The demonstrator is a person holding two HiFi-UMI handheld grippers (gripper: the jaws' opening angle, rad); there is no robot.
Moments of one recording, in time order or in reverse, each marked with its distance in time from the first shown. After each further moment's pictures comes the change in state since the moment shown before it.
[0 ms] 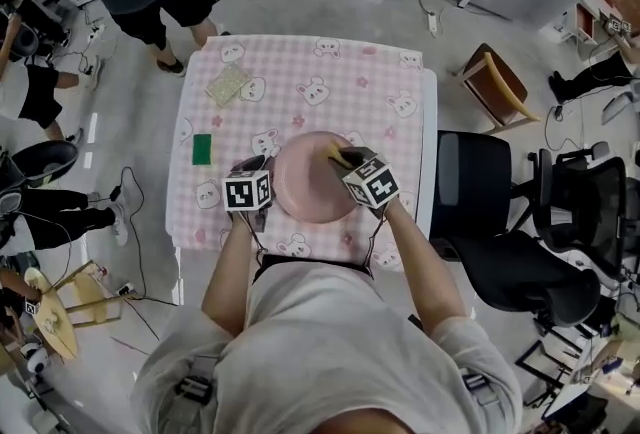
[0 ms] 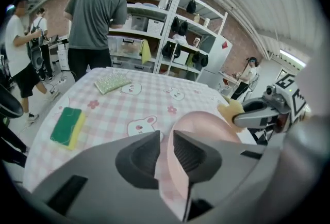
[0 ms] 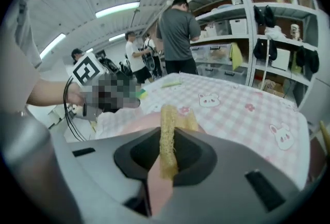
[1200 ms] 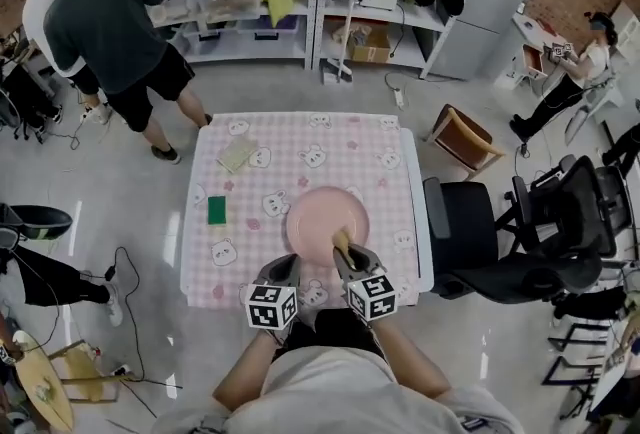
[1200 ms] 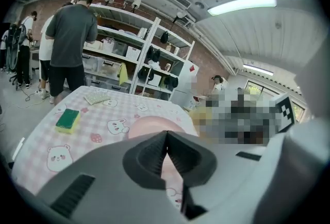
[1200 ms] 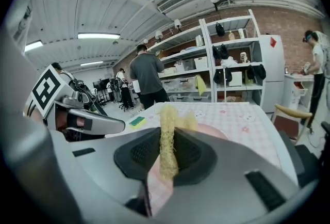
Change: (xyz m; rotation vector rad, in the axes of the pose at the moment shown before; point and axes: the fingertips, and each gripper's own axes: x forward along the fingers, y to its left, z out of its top) left arm -0.146 -0.082 -0.058 0.098 -0.267 -0.266; right arm -0.082 0.137 -0.014 0.181 -0.411 -0.369
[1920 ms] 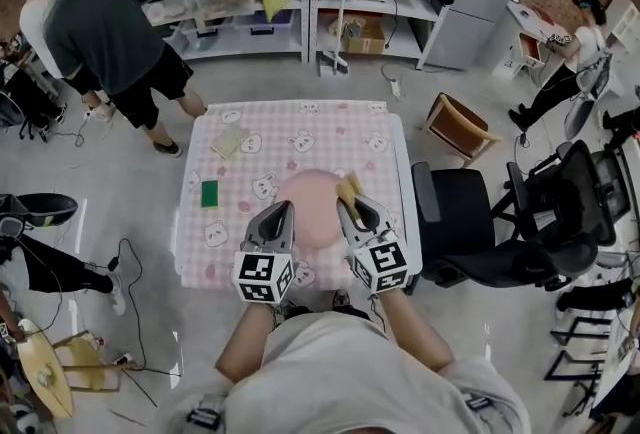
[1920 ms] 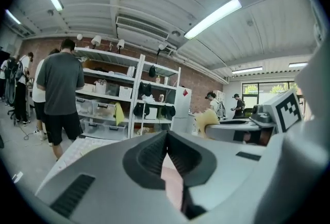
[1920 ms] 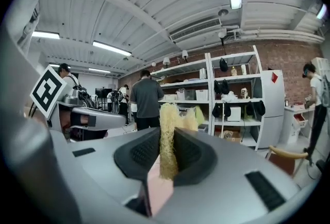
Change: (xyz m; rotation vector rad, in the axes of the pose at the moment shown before) left arm -0.028 -0.070 0.131 0.216 -0.342 0.029; right arm -0.068 -0.021 0.133 -0.168 -0.296 -0.027
